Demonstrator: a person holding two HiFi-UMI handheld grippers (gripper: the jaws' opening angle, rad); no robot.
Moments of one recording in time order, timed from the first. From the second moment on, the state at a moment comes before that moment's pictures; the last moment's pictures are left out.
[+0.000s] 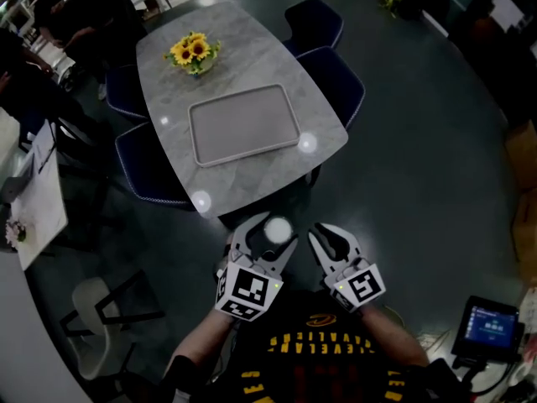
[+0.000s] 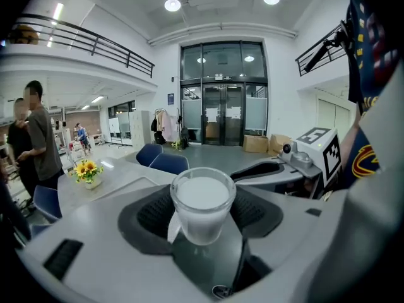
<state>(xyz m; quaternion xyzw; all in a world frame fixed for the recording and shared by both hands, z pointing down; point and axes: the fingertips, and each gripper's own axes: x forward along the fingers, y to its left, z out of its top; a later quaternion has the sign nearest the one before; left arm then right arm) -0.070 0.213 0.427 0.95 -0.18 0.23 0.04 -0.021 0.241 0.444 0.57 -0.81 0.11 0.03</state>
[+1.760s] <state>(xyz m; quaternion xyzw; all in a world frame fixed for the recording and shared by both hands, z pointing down) -0.031 -0.005 0.394 0.91 -0.34 0.23 0.07 -0.046 0.013 0.415 0.37 -0.93 0.01 0.06</state>
